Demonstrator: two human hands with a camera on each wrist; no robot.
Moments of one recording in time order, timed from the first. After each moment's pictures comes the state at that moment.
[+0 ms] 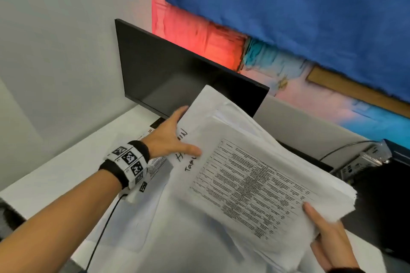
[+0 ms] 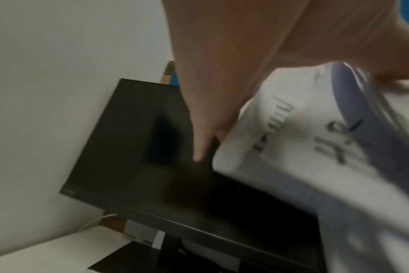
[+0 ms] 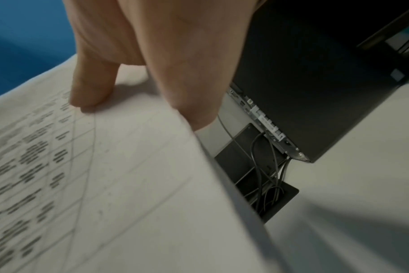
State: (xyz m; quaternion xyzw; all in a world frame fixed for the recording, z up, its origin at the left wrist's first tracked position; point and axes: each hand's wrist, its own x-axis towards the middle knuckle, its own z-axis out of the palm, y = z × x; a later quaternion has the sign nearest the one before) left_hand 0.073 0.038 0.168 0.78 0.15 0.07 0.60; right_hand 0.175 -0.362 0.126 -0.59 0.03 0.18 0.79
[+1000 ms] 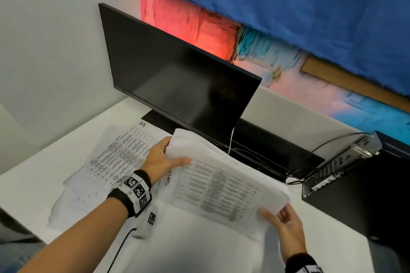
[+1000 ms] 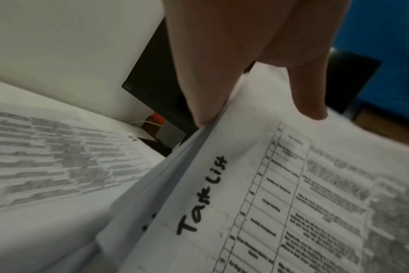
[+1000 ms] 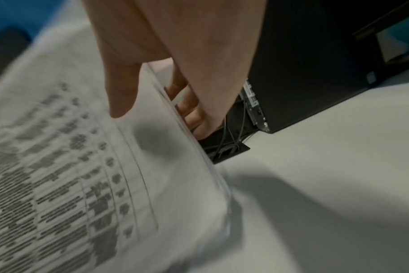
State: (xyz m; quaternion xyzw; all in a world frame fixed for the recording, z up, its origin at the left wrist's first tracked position) left_hand 0.070 -0.007 0.076 0.65 0.25 0.16 0.70; right_hand 0.170 -0.356 0.050 -0.74 0.01 0.16 0.65
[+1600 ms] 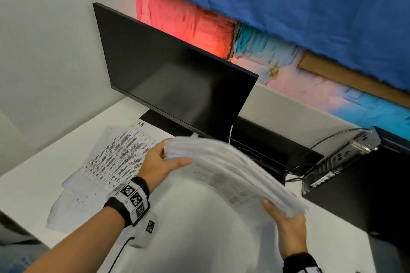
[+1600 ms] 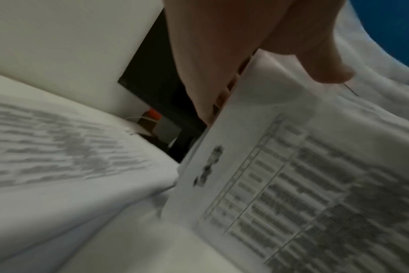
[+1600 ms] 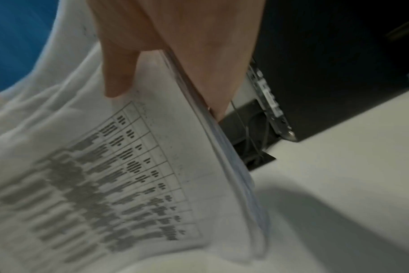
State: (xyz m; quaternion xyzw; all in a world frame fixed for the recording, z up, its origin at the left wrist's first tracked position) left_hand 0.062 -0.023 0.076 0.60 0.21 0.22 0.74; right_hand 0.162 -0.348 0.063 -0.73 -0.04 0.09 0.67
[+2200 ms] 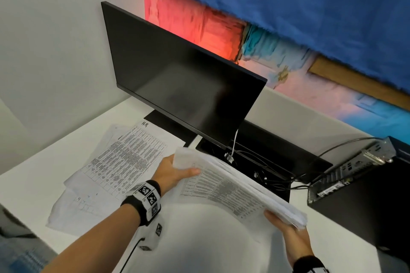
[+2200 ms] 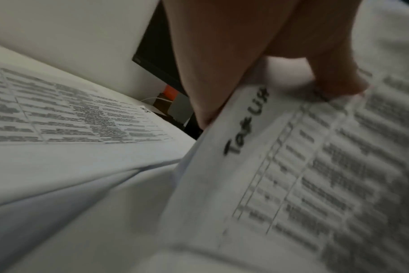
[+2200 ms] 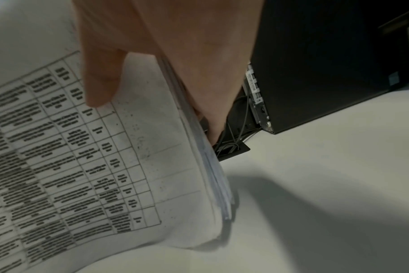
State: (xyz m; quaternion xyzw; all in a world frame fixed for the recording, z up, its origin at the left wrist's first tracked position) left_hand 0.084 -0.026 0.041 0.64 0.26 0.12 0.72; right_hand 0.180 -0.352 0.062 -0.75 0.00 0.17 0.64
